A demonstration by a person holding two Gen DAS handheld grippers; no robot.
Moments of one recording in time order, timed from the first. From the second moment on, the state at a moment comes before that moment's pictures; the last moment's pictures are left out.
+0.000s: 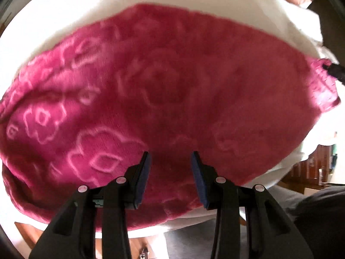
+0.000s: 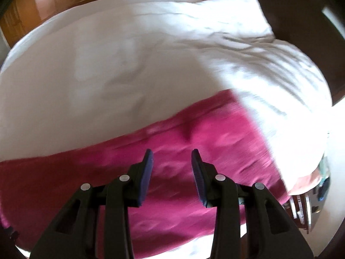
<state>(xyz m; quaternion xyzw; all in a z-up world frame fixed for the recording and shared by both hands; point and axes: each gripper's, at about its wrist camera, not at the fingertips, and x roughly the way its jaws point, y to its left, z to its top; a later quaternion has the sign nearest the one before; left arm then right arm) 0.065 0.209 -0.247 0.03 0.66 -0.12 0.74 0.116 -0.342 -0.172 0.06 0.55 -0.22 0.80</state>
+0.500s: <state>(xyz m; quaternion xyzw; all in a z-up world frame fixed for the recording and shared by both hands) 0.077 0.188 -0.255 0.09 0.66 -0.03 0.74 0.090 -0.414 -0.177 0.15 0.55 -0.12 0.81</state>
